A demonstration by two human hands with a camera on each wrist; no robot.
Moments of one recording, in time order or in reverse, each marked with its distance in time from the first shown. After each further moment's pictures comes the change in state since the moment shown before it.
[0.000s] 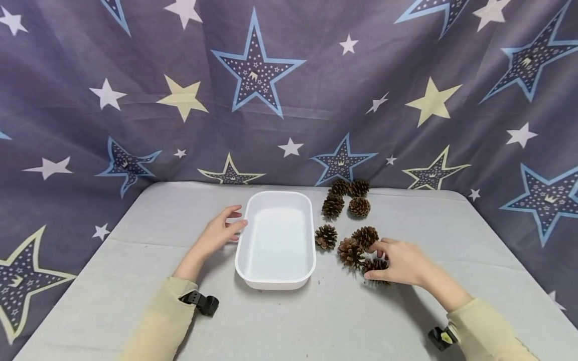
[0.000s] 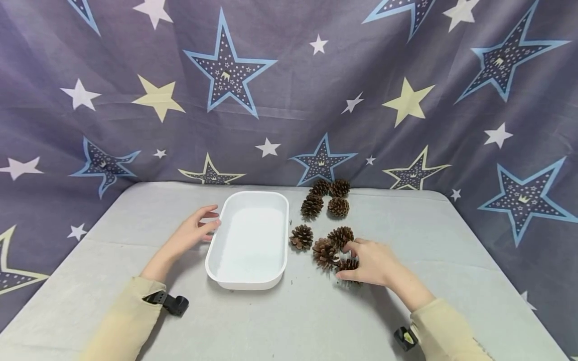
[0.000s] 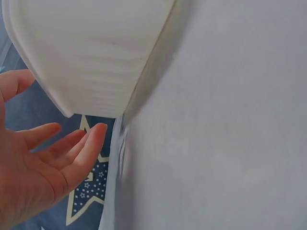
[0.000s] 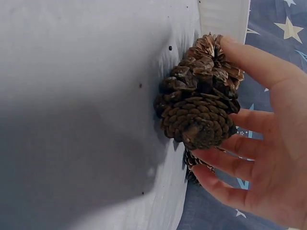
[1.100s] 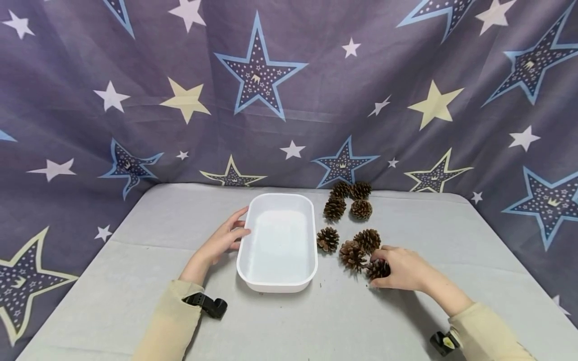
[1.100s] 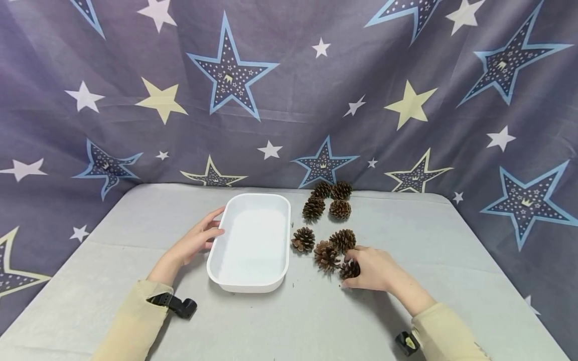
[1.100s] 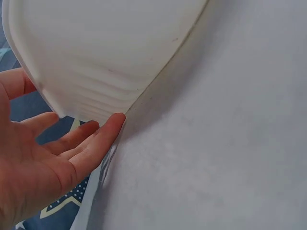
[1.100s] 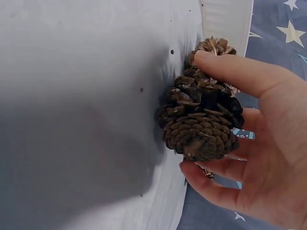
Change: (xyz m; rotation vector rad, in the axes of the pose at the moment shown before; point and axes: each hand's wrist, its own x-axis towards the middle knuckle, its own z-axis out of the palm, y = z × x) left_hand 0.000 -0.005 0.010 -0.271 -0.122 -0.132; right_hand -0.001 -0.004 0.001 0.034 -0.067 -0.036
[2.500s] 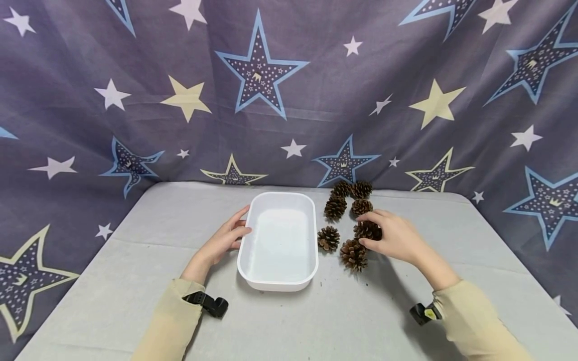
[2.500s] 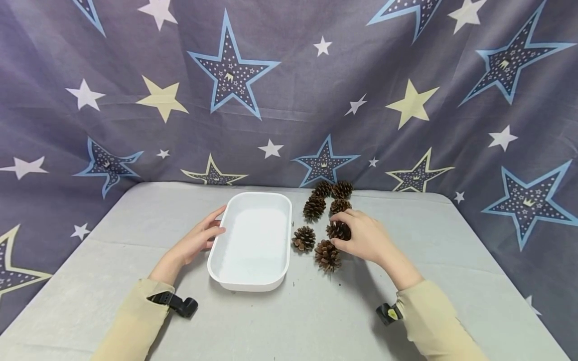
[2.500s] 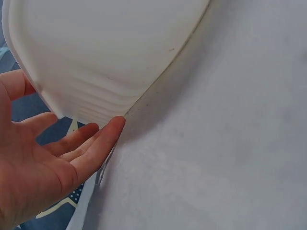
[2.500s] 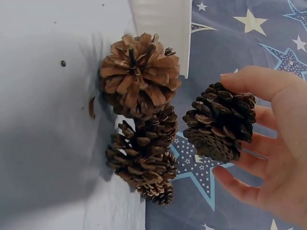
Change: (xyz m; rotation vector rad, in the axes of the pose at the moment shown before) left_hand 0.002 -0.005 -0.001 -0.019 -0.031 0.005; right_hand 0.039 -0.010 -0.037 0.061 0.259 -0.025
